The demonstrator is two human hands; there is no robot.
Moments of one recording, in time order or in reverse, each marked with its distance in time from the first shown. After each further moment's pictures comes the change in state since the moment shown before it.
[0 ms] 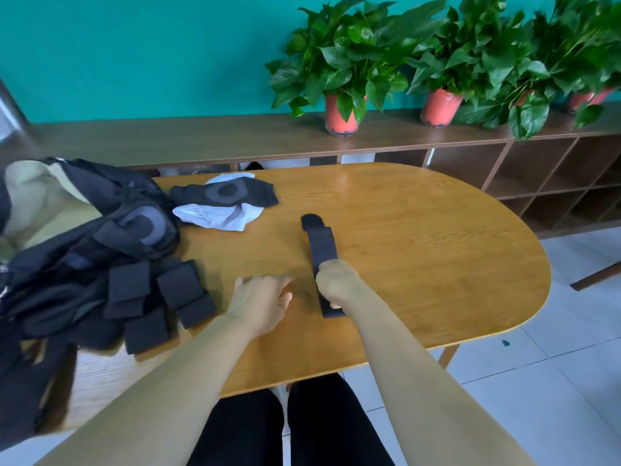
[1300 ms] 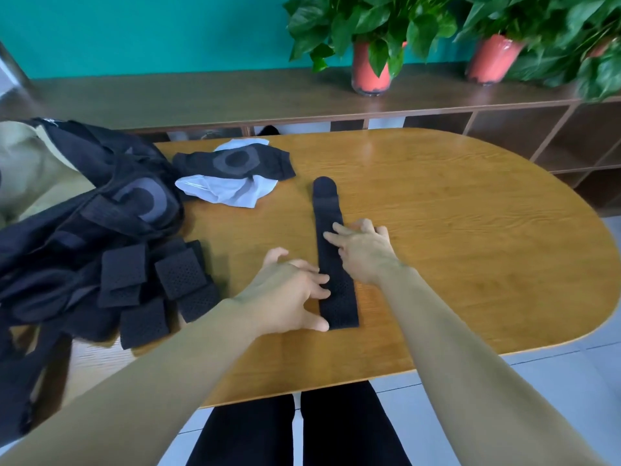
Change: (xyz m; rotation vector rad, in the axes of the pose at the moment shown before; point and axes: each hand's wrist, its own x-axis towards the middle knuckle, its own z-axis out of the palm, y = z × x) left_hand 0.019 -0.007 0.003 0.070 -0.161 0.360; right_hand 0.082 0.015 0.000 -0.915 -0.026 -0.440
